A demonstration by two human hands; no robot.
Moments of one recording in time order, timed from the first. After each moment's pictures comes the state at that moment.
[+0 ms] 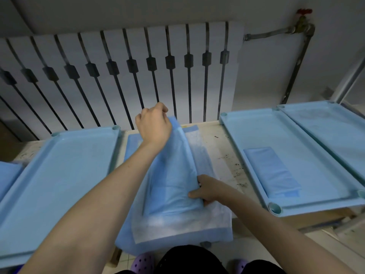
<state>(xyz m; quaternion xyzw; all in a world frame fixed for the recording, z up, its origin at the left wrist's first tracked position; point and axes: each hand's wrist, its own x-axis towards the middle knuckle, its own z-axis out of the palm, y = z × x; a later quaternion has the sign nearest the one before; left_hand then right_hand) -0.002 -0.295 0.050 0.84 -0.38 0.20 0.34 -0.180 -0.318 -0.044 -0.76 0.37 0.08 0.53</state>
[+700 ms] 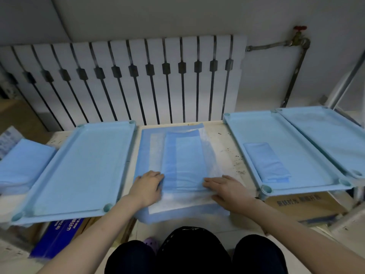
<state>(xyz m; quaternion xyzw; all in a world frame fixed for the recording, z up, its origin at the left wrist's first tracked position) -0.030 -0.120 -0.048 0.83 -0.55 -0.07 0.02 -0.264 -0.296 -0.073 -0.99 0.12 -0.08 0.06</state>
